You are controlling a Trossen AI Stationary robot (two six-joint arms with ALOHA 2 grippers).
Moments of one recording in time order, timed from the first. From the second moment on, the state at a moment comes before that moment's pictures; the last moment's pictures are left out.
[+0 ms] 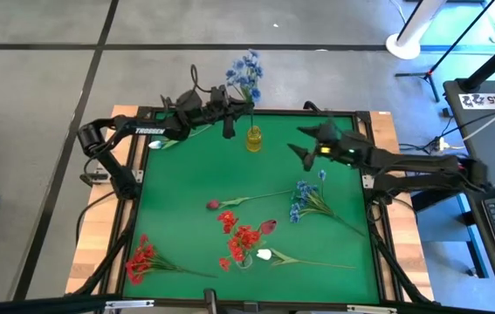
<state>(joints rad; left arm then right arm) 0.59 1.64 0.89 0.93 0.32 -0.20 -0.30 0.94 0.45 0.38 0.15 0.09</state>
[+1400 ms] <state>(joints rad) 0.61 1.76 1.05 0.72 0.27 -0.18 -0.30 0.93 0.37 0.42 0.17 0.09</state>
